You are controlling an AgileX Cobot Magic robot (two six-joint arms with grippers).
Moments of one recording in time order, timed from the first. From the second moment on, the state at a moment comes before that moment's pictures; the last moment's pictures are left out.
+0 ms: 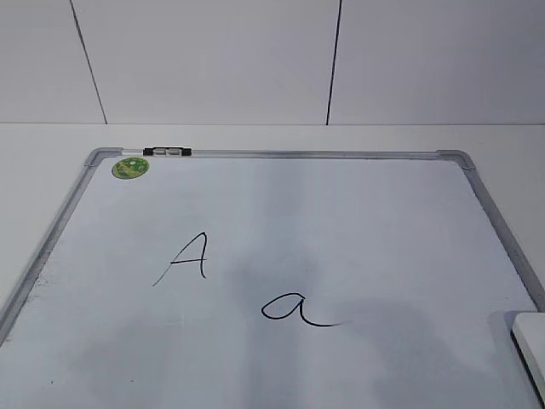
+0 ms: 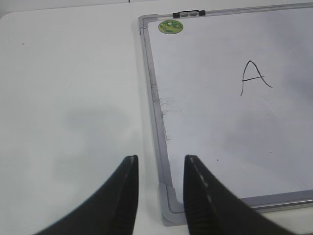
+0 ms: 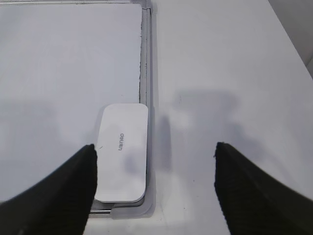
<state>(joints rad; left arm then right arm) -0.03 0.01 -0.51 -0.13 1.11 0.09 -0.01 -0.02 -0.50 -0.05 1.14 -0.01</state>
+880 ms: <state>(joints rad) -0.03 0.01 -0.51 -0.13 1.11 0.09 -0.01 0.07 -0.52 0.00 1.15 -0.01</state>
